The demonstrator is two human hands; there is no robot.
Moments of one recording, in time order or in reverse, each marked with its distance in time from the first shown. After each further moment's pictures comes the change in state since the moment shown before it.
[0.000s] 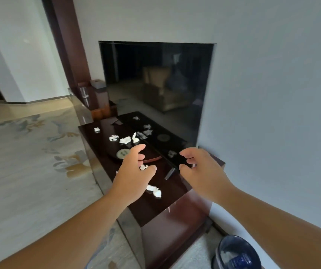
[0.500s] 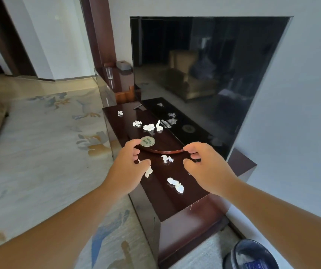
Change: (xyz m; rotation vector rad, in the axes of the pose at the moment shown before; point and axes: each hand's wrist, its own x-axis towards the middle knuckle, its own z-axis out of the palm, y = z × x) left_hand 0.027 -0.070 -0.059 0.033 0.104 -0.147; right_hand 0.058 -0.013 0.072 -0.022 -0.174 -0.068
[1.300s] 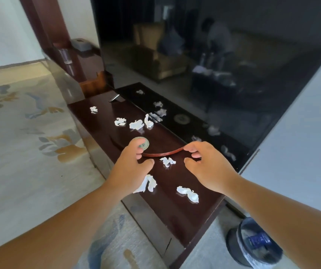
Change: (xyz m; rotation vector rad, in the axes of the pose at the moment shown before) left_hand 0.160 -0.077 -0.004 0.014 -0.294 0.083; right_hand 0.109 0.012 0.079 -0.032 0.038 0.271
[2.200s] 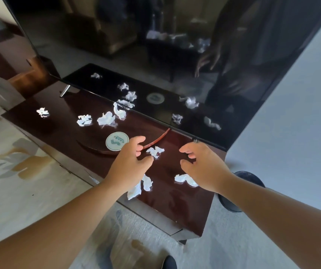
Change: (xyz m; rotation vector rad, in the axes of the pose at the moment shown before) left_hand 0.084 -0.037 0.019 0.078 -0.357 0.032; right_hand 0.017 0.033 0.059 -0.018 0.065 0.332
